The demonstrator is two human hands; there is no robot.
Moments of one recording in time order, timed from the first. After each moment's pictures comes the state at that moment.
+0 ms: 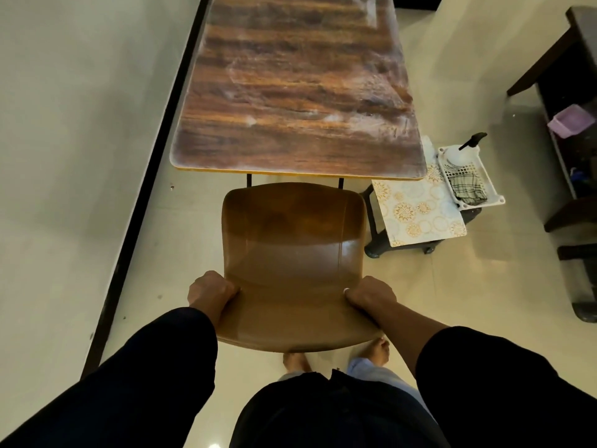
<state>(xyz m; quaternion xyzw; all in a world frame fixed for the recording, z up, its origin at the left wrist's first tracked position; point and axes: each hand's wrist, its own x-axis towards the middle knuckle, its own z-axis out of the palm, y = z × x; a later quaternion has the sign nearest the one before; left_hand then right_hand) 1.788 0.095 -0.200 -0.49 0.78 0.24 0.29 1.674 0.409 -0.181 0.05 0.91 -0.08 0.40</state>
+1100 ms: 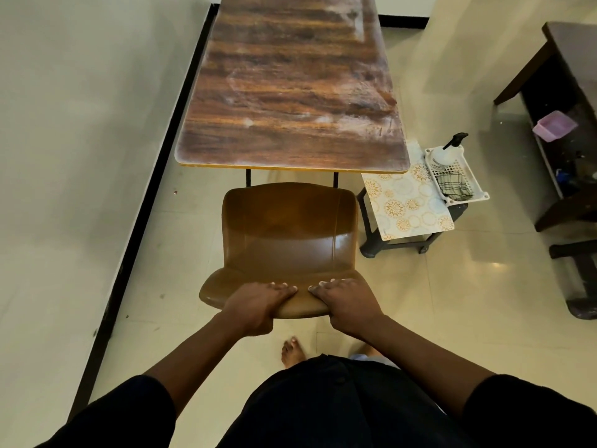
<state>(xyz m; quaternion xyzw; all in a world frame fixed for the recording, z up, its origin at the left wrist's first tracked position) 1.839 0.199 -0.129 0.11 0.95 0.08 0.26 1.757 0.424 -0.125 -0.42 0.88 0.01 0.20</state>
